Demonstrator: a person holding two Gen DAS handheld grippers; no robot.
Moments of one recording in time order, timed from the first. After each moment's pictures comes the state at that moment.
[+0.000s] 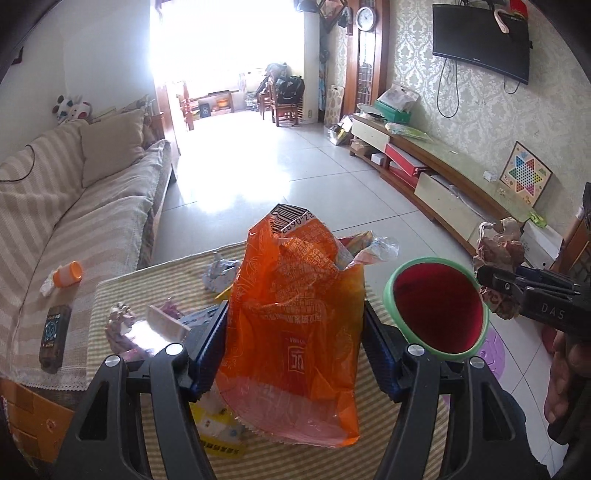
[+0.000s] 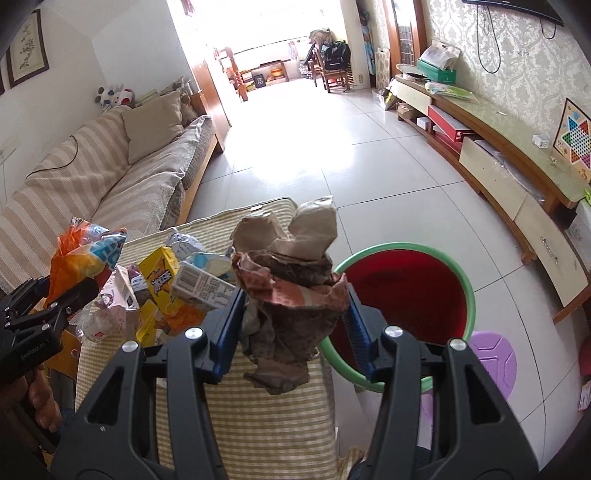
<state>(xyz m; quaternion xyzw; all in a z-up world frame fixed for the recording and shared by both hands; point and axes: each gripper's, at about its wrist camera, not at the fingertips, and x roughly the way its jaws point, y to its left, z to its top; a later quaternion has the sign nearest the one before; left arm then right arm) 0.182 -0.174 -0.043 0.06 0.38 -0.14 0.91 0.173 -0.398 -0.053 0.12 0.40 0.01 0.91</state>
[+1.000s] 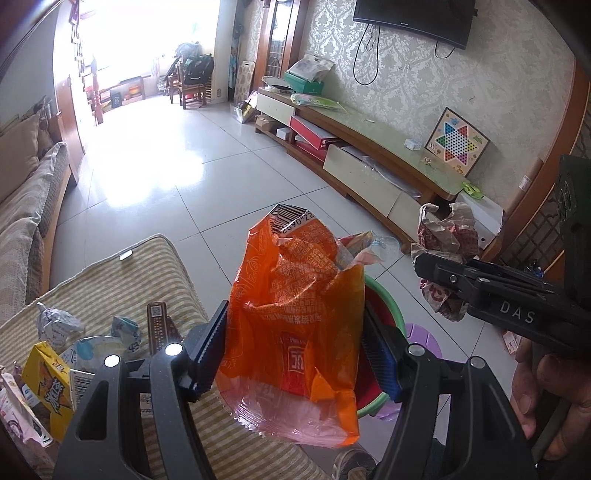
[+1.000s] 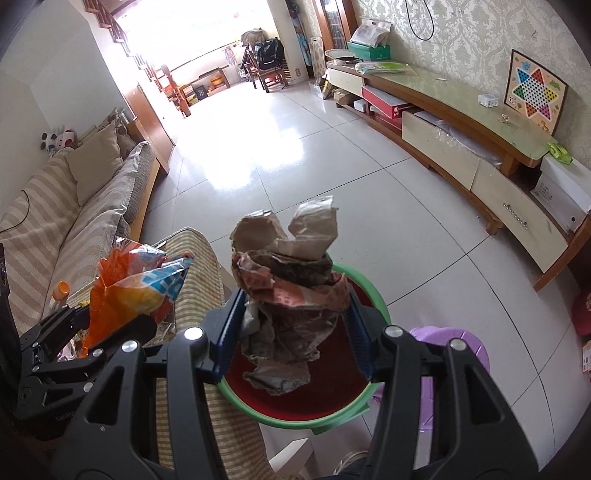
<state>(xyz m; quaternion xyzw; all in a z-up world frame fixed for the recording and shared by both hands) 0.235 -0.355 -0.098 0.06 0.42 -0.30 0.86 0.198 -0.526 -0.085 0.18 0.41 -0.07 0.89</state>
